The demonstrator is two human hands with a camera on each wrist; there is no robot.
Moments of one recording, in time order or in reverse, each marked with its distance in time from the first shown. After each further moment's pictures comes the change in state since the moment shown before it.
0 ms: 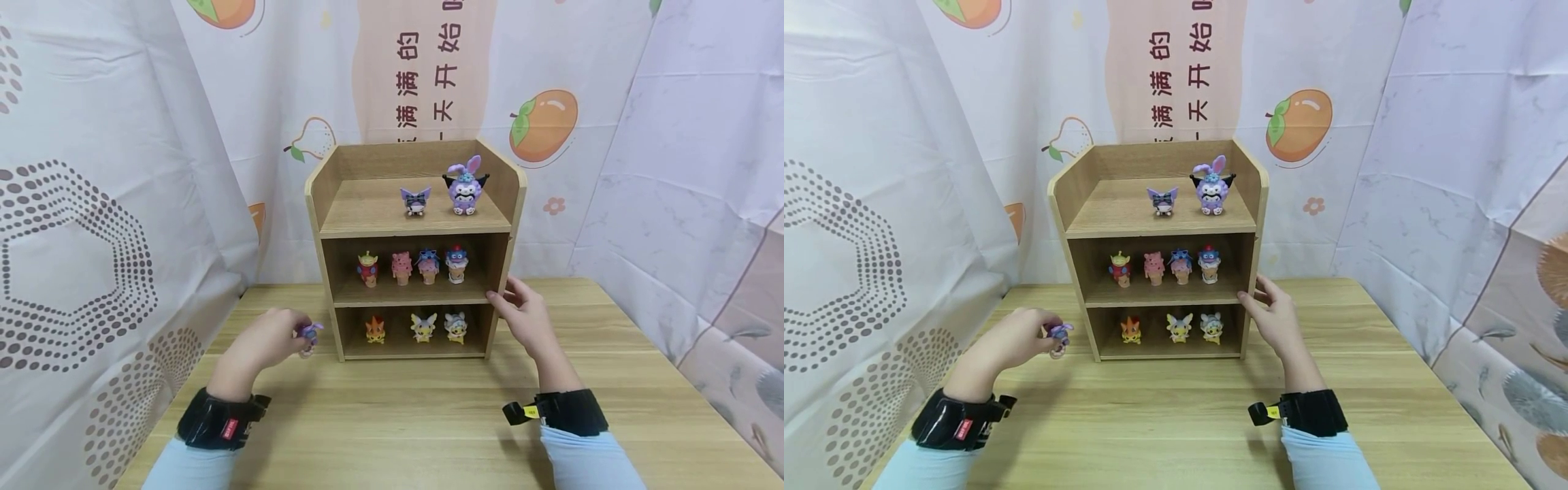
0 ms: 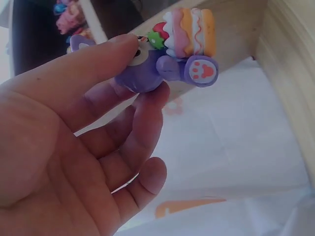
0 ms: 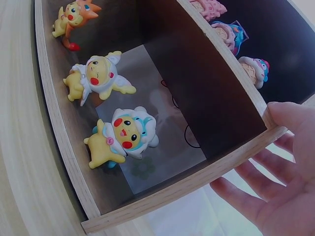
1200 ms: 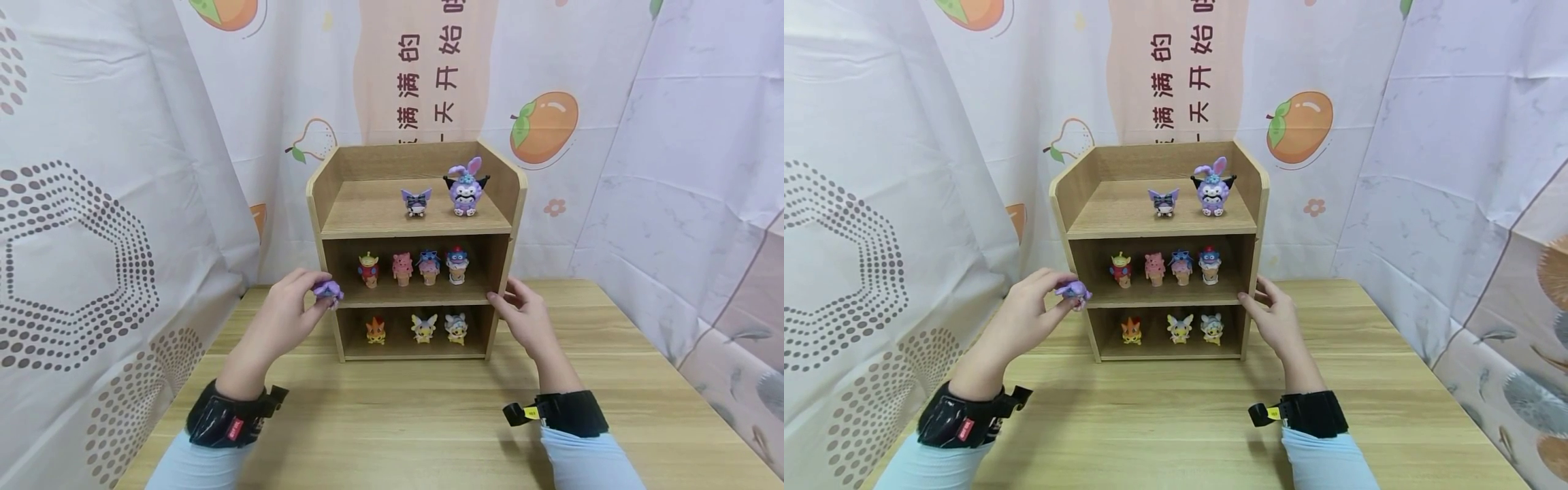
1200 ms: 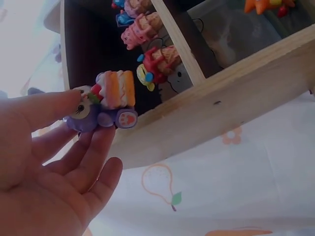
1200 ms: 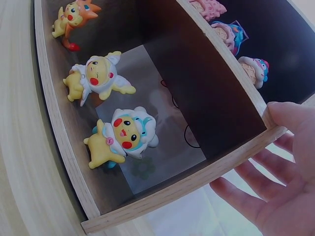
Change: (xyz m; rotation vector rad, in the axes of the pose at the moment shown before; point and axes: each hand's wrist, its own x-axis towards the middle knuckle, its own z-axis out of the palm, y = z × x) left_hand 0.008 0.048 -0.026 -0.098 0.526 0.285; right_hand -0.001 -0.001 0.000 0.010 -0.006 -0.013
